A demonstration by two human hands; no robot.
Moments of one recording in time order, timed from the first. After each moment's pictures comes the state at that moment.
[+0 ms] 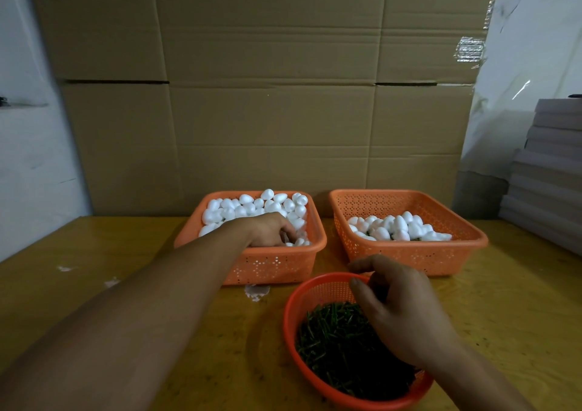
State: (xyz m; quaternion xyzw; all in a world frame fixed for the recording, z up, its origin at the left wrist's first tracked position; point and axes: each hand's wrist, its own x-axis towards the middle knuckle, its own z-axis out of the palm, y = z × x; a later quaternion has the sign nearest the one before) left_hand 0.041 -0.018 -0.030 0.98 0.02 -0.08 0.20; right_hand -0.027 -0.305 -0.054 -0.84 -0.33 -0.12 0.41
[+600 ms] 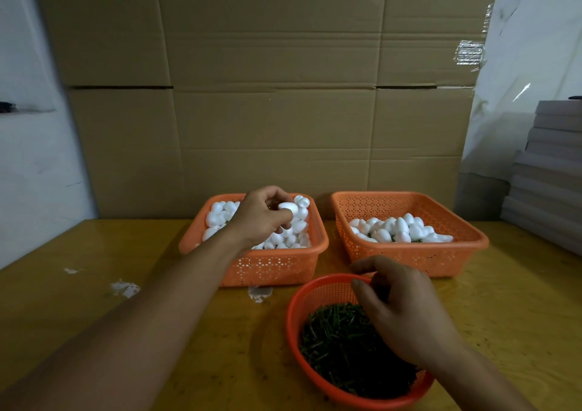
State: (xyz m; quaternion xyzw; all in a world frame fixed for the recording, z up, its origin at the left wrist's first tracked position) left_hand -0.003 -0.037 -0.016 0.81 0.01 0.23 0.54; right_hand -0.027 -0.305 -0.053 -0.84 -0.33 -0.13 0.41
